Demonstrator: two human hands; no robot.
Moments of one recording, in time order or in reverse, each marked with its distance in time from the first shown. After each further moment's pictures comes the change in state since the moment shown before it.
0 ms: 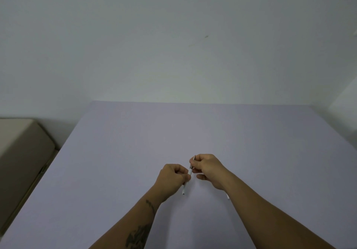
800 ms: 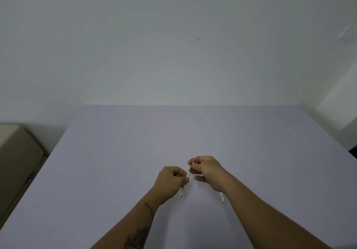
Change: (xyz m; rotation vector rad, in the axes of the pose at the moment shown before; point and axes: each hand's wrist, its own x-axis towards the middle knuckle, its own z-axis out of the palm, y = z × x) left_hand 0.013 0.001 0.009 0.045 -0.026 0.014; right_hand 0.001 -0.001 -0.013 0.057 0.035 0.022
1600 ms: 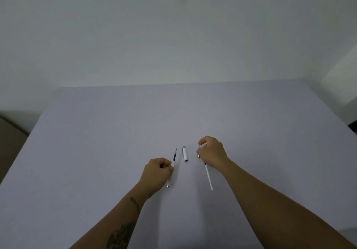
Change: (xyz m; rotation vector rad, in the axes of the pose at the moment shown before) left_hand 0.034 -0.012 0.023 0.030 0.038 -0.158; right_hand 0.075 0.033 -0.062 -0.433 0.259 -0.022
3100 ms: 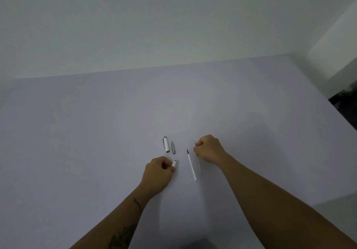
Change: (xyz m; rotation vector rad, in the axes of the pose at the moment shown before) left_hand 0.009 0.002 0.068 0.167 -0.070 0.016; right_hand 0.015 0.057 -0.024 -0.117 -0.081 0.127
